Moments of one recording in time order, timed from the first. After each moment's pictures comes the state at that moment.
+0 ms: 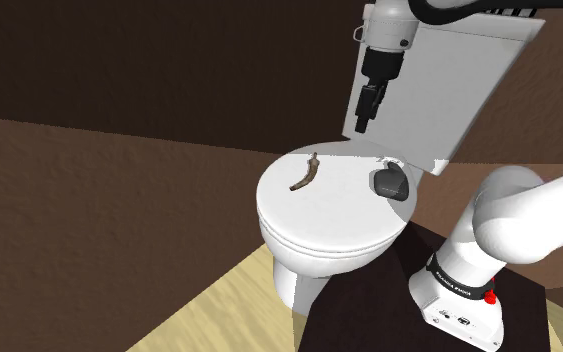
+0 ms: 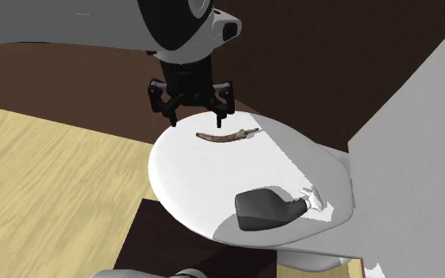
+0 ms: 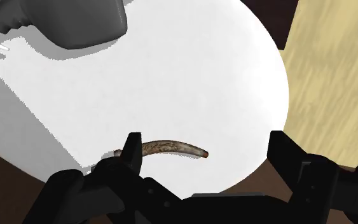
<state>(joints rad) 0.00 -0.74 0.04 -2.39 0.02 1.64 -0.12</state>
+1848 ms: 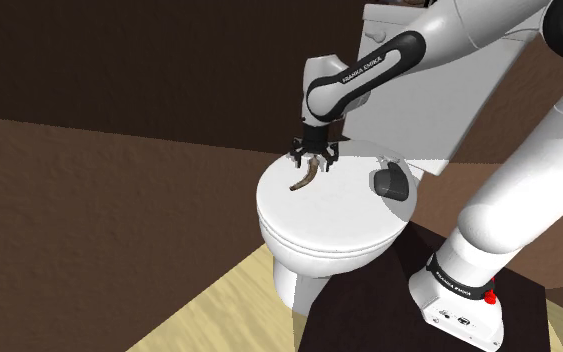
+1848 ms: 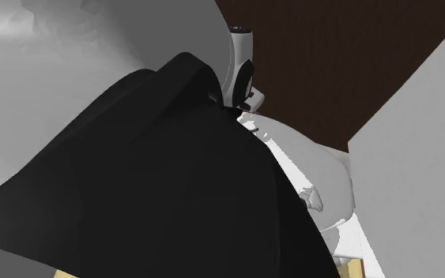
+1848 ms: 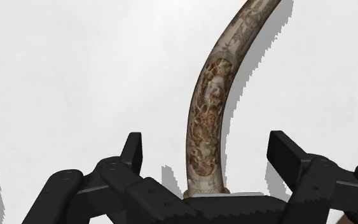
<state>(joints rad) -0.32 -0.06 0.24 -2.37 0.00 2.22 1.09</state>
